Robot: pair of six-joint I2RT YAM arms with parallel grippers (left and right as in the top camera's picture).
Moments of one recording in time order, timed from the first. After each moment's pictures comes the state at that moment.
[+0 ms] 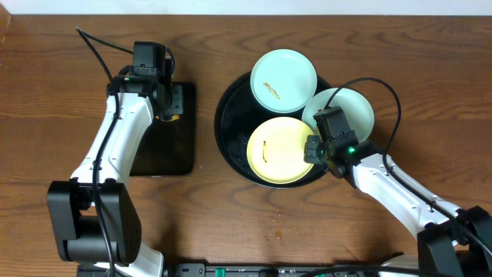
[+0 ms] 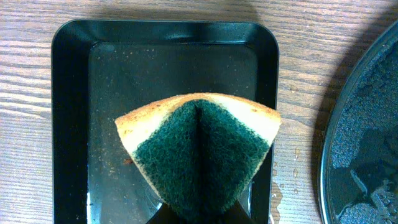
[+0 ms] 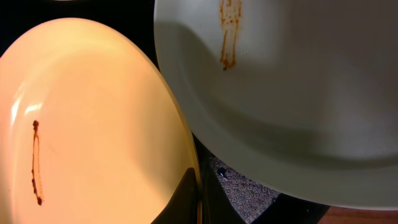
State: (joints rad) left arm -0.04 1.72 1.33 -0.77 -0.05 -0.07; right arm 0.42 1.53 0.81 -0.38 0.05 0.53
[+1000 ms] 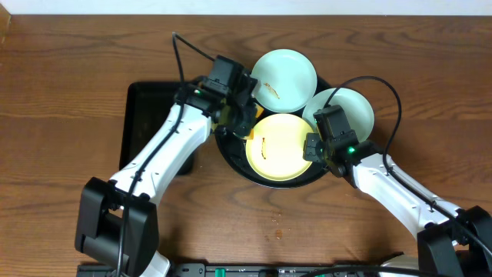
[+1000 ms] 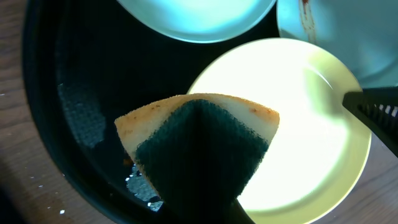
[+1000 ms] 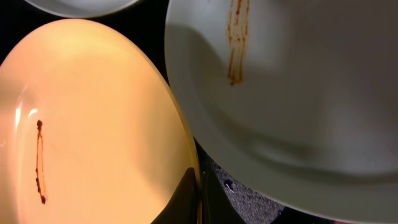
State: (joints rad) left arm -0.43 1.72 1.33 -0.76 0.25 -0.07; right arm 0.42 1.53 0.81 -0.34 0.05 0.53
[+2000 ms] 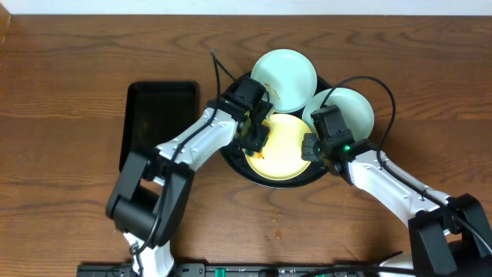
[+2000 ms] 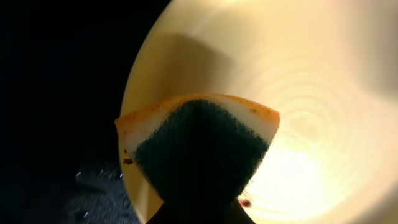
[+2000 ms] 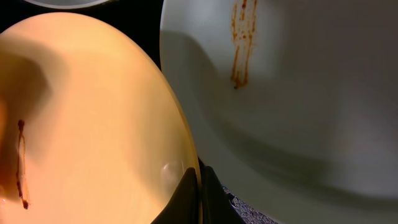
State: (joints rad) left arm -0.51 1.93 1.26 -0.64 0.23 -0.07; right arm 0.42 1.59 0.81 -0.30 0.05 0.51
